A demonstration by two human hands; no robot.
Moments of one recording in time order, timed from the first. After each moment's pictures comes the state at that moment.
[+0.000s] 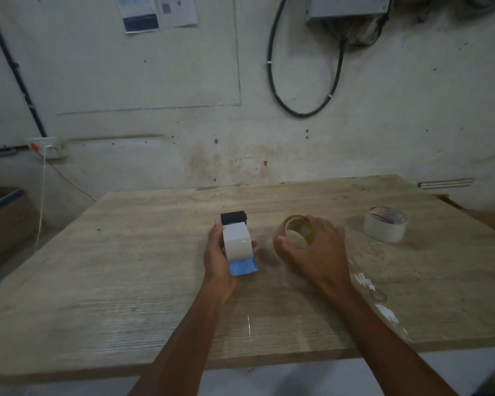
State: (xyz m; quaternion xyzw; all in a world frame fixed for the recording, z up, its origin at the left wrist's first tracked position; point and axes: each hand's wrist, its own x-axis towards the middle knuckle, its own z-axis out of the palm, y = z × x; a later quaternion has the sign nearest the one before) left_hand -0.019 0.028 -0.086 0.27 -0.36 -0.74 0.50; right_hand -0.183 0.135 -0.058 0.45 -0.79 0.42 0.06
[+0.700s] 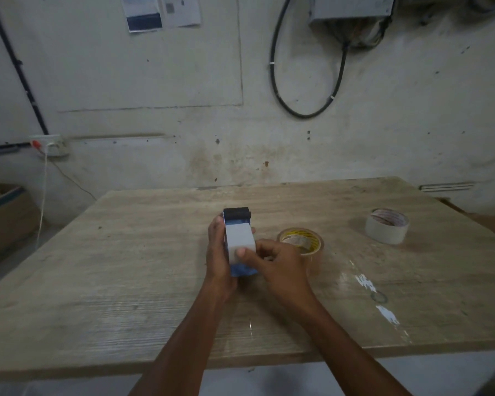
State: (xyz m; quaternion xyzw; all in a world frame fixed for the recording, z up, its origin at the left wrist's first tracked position) left_hand -0.021 0.026 -0.084 0.30 -0.39 -0.71 0.50; right_hand -0.101 0.152 -0.038 0.50 -0.53 0.61 -0.30
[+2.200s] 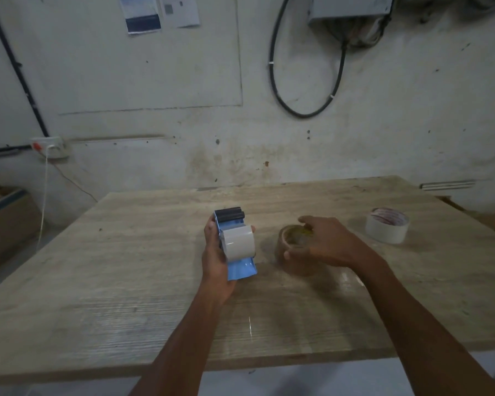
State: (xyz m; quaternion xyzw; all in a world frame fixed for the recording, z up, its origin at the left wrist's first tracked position) left_hand -0.012 0.026 -0.082 0.24 -0.35 -0.78 0.47; right_hand -0.209 0.141 -0.005 0.58 -0.78 0.22 -0.08
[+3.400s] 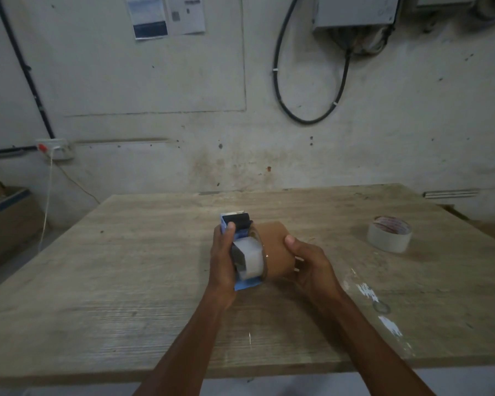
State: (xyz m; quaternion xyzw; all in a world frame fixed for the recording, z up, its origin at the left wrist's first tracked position) left_hand -0.025 0.031 -0.078 0.29 -0.44 -0.66 0.53; right_hand -0.153 0.148 -0.045 0.37 -0.44 0.68 -0.45
